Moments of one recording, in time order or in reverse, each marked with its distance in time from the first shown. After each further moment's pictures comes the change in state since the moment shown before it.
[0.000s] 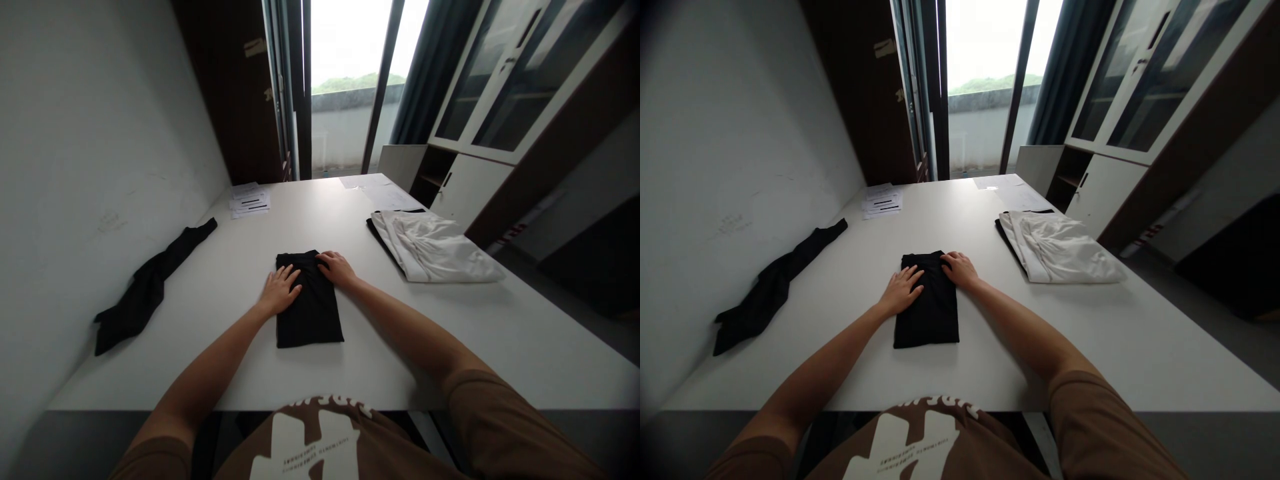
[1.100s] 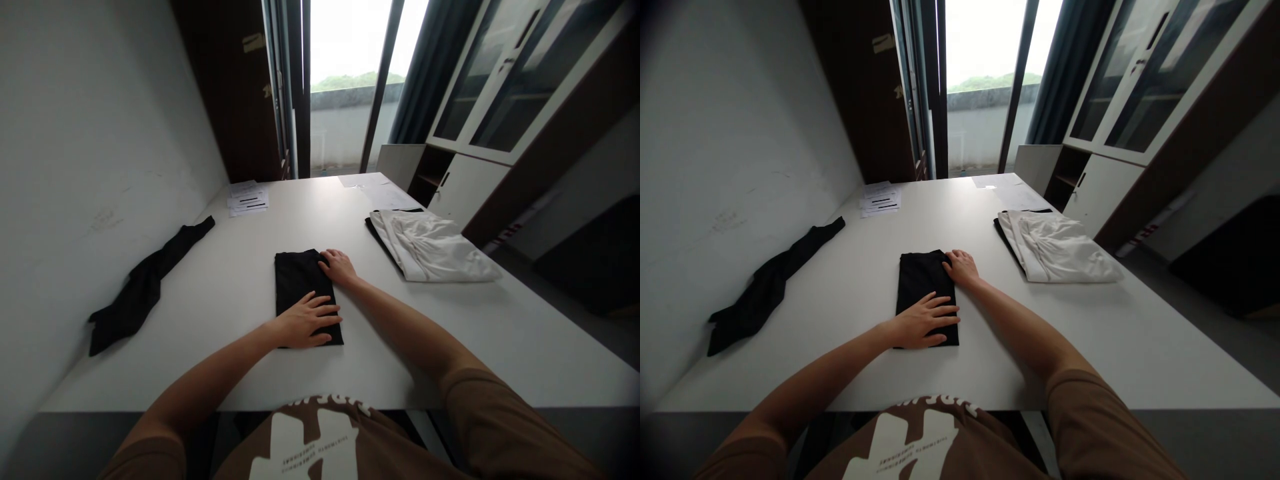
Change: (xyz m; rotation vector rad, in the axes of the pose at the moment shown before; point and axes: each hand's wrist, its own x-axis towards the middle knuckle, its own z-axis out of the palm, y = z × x) left_hand -0.047 0.091 -0.045 -0.119 -0.269 0.659; right_hand 0.001 0.013 0.012 -0.088 0.053 0.130
